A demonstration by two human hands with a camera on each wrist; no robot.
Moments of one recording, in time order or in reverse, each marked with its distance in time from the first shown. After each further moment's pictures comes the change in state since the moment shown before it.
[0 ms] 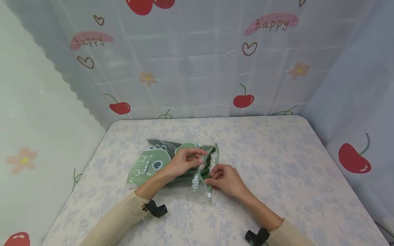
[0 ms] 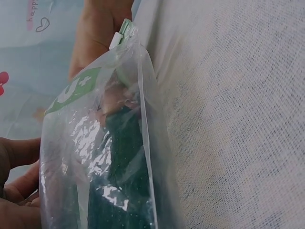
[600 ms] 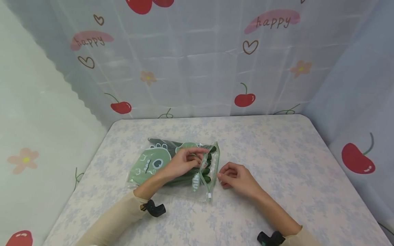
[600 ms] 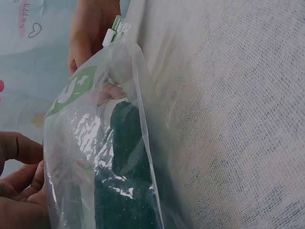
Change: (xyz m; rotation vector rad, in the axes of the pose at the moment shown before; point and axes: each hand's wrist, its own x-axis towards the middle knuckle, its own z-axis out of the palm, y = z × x) left_hand 0.000 0.001 0.002 0.054 -0.015 0.082; right_hand -0.018 0.008 -0.034 0.169 -0.073 0.047
